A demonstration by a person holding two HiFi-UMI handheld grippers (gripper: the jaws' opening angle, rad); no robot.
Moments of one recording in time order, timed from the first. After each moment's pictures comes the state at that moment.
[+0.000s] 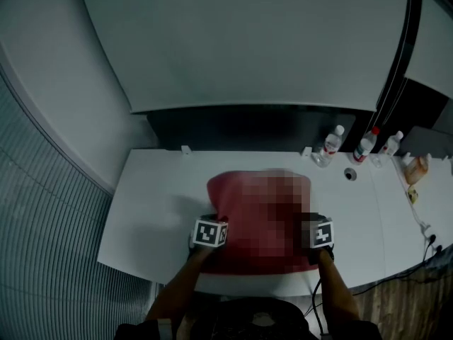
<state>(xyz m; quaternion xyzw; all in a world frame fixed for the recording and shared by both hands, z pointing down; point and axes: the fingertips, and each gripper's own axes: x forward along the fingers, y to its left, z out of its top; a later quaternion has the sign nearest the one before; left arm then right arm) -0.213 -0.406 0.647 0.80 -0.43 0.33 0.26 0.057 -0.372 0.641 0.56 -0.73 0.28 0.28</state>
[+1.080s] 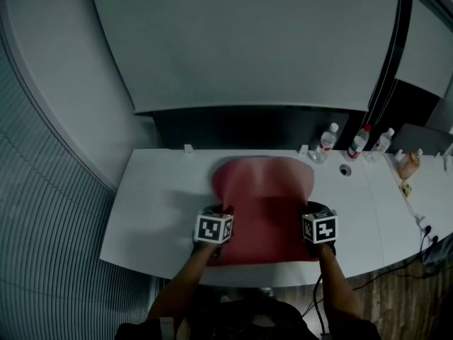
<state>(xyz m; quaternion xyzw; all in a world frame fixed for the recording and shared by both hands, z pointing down) -0.202 -0.390 0.575 0.84 -0.43 0.26 0.22 0.038 -0.356 0.560 0.60 -0.74 0.22 0.23</state>
